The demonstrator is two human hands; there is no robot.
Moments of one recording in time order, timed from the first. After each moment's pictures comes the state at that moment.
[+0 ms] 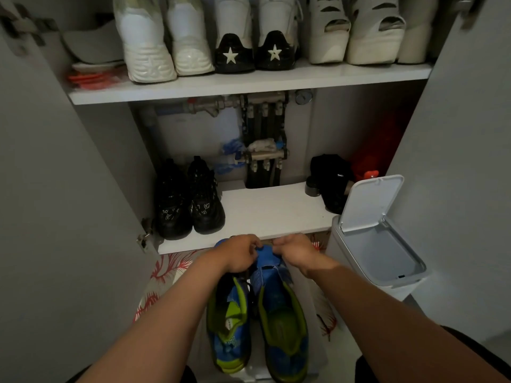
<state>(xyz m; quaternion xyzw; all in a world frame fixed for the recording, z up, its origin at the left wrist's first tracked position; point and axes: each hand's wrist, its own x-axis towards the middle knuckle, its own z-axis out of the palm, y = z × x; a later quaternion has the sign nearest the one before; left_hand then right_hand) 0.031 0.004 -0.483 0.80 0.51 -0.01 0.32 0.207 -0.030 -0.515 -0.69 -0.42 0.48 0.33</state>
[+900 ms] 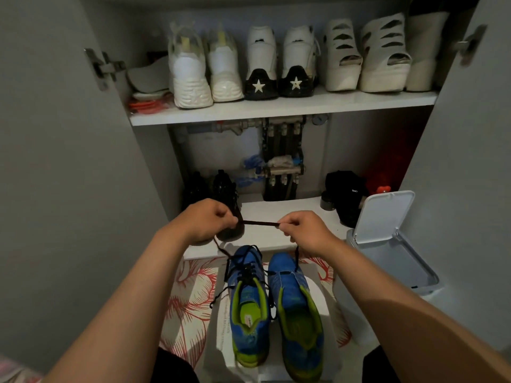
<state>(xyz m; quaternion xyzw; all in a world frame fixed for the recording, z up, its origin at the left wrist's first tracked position) -0.064 -0.007 -0.363 0.77 0.57 0.16 0.25 0.188 -0.040 -0.422 -0.61 -0.60 0.36 0.37</state>
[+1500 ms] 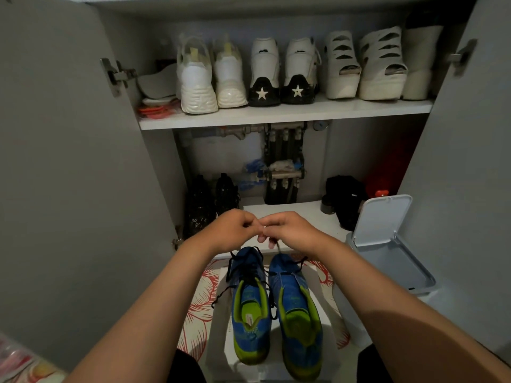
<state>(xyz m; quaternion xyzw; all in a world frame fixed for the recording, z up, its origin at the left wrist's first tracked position) -0.025 -0.041 -0.364 0.80 0.48 0.18 0.31 0.157 -0.059 -0.388 -0.48 -0.64 0.49 0.34</state>
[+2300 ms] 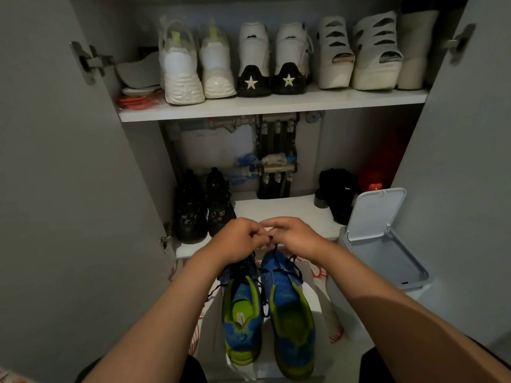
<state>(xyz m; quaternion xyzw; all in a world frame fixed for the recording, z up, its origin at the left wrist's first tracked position) 0.005 -0.035 -0.407 0.81 0.48 0.18 0.29 0.183 -0.055 -0.422 -0.56 -0.60 0.48 0.31</state>
